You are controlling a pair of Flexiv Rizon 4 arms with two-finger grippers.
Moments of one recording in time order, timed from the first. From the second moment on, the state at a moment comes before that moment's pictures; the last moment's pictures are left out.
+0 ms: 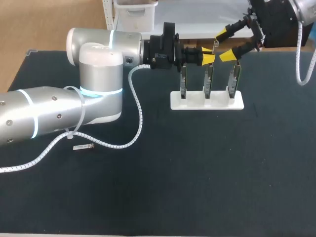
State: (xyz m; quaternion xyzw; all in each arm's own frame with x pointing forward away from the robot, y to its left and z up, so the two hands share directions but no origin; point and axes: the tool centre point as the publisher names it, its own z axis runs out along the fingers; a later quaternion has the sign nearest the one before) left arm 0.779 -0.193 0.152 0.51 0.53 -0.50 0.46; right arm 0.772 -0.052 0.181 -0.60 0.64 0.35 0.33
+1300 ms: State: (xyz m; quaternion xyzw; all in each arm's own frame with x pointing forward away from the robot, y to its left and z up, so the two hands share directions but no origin) left arm 0.779 -0.193 0.152 0.51 0.53 -0.50 0.46; right arm 0.776 -0.039 0.185 -0.60 0.63 0.36 0.33
